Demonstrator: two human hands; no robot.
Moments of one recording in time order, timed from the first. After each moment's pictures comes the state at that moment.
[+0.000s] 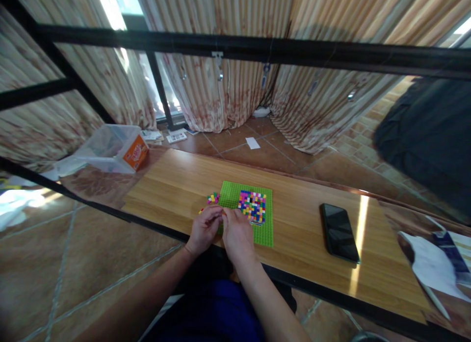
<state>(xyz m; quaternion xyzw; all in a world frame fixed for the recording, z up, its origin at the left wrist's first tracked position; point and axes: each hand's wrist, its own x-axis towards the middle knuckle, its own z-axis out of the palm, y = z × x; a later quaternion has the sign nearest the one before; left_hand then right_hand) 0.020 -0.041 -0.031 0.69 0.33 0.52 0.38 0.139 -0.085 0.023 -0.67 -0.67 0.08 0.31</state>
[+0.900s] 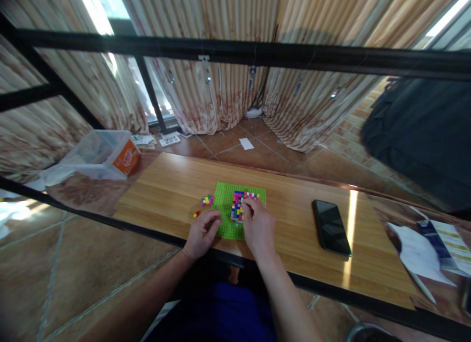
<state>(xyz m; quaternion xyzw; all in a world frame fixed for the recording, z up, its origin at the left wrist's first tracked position) 0.020 -0.046 -0.023 0.73 0.37 0.45 0.36 0.192 -0.080 0.044 -0.70 -0.55 0.10 0.43</state>
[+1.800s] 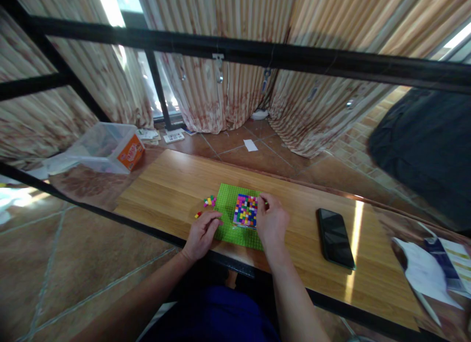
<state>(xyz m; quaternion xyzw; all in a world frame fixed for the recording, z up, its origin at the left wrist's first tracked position) 0.020 -0.047 -0.014 0.72 0.40 0.44 0.36 0.226 -0.054 0.034 -0.77 -0.50 0.05 0.39</state>
